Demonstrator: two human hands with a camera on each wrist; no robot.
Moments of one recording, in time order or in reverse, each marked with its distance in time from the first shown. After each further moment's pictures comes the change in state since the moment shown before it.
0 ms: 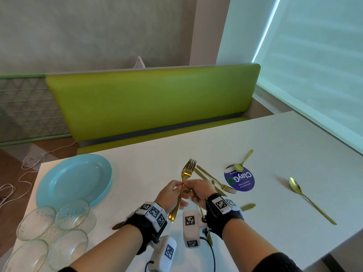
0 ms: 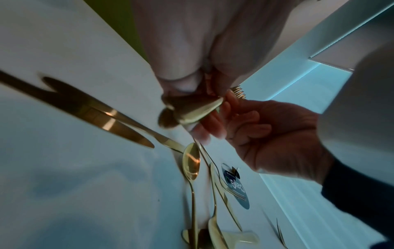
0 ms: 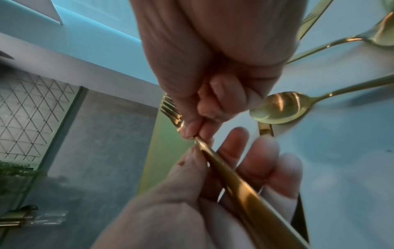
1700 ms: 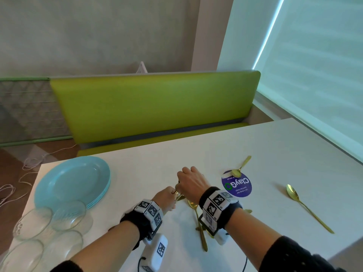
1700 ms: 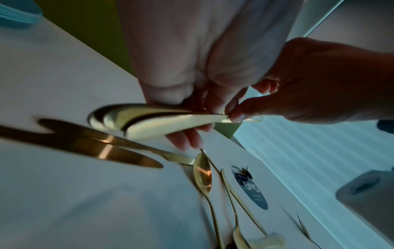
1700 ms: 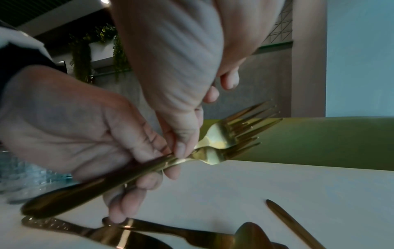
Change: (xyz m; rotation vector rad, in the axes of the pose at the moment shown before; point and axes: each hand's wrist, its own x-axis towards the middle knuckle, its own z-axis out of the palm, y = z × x) left_hand 0.010 0.005 0.000 0.436 0.047 -0.077; right_hand -0.039 -0.043 0.004 -2.019 -0.028 -1.072
